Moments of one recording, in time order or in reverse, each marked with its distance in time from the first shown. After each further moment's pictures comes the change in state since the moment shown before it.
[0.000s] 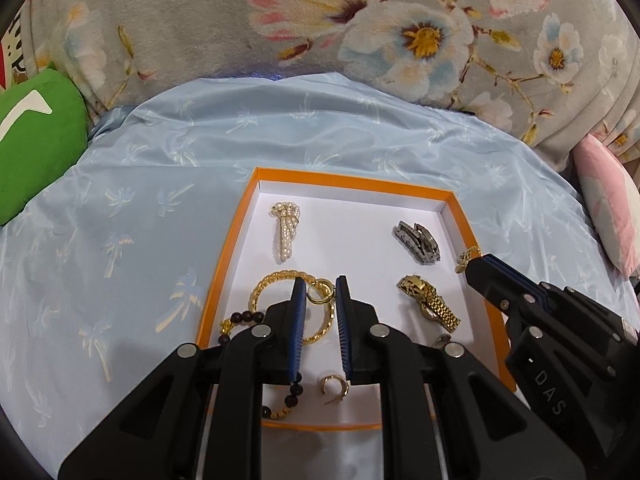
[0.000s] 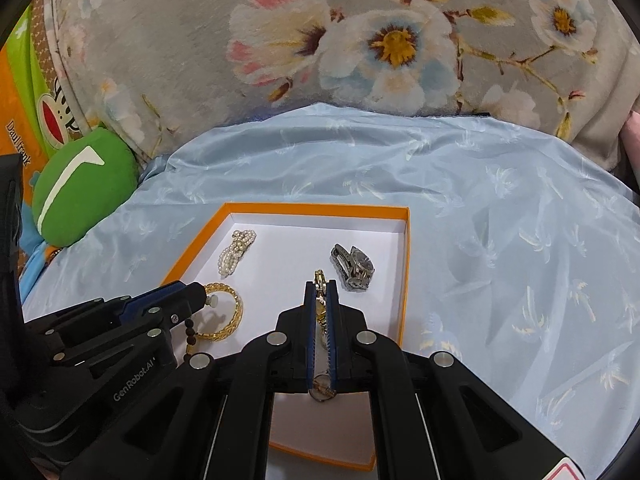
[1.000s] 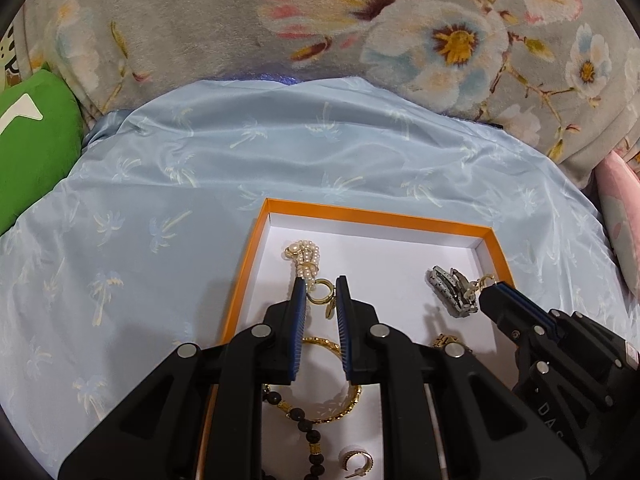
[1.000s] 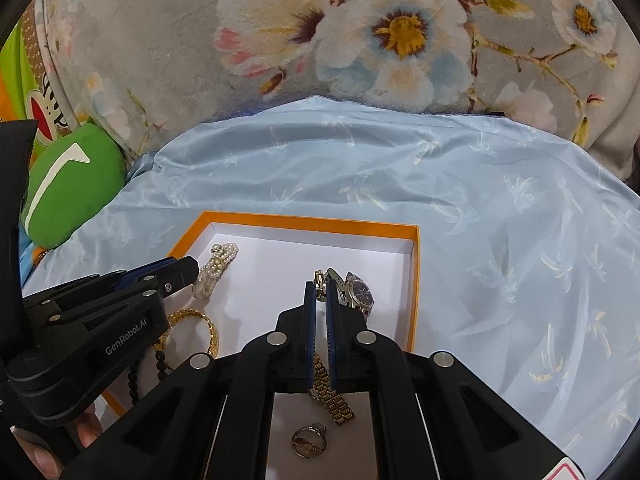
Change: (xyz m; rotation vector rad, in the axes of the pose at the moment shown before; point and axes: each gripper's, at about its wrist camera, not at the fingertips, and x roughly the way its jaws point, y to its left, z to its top) left arm 0.038 0.014 0.035 -0.019 0.003 0.034; right arm 0.038 -0.005 0.019 -0.012 0.028 -0.005
